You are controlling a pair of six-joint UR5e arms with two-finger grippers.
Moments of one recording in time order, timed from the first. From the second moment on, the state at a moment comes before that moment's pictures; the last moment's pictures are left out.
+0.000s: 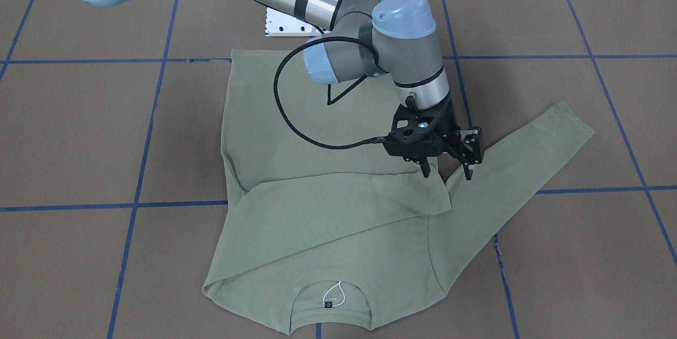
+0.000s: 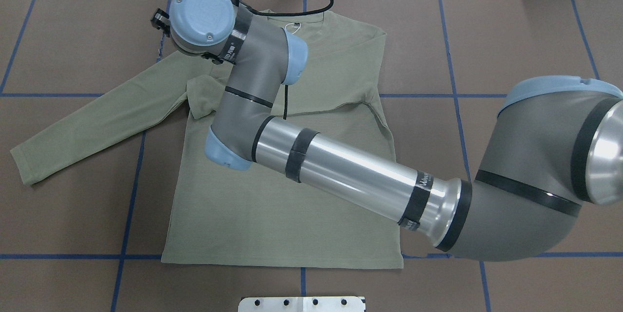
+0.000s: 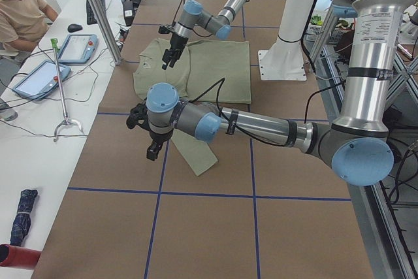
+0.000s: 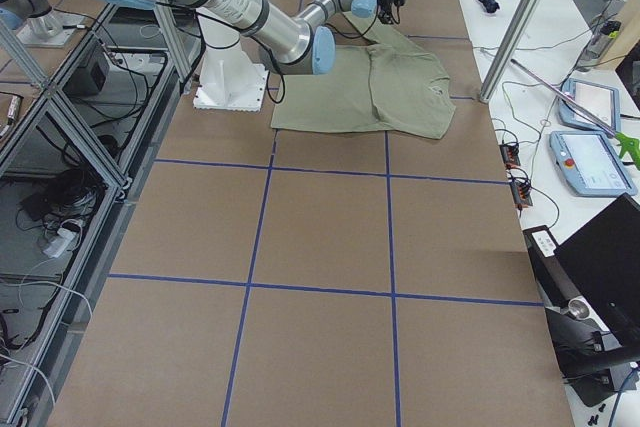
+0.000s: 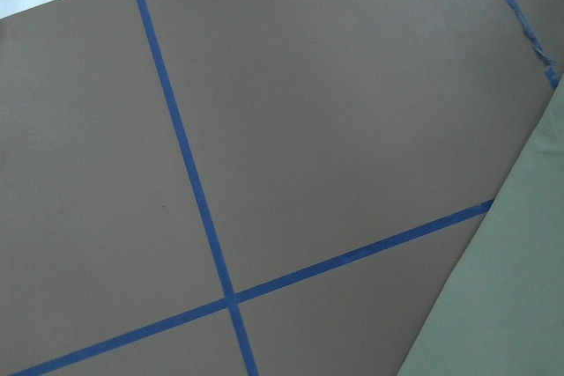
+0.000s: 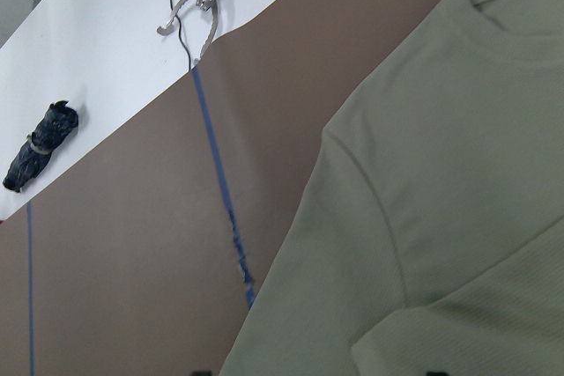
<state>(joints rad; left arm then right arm) -1.47 -1.64 -1.67 -1.81 -2.41 -0.07 0.57 -0.29 0.89 -0.91 1.63 1.73</state>
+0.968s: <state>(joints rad) -1.26 -1.54 -1.57 -2.03 -2.38 -0.31 0.87 -0.85 1.29 -0.91 1.94 1.59</state>
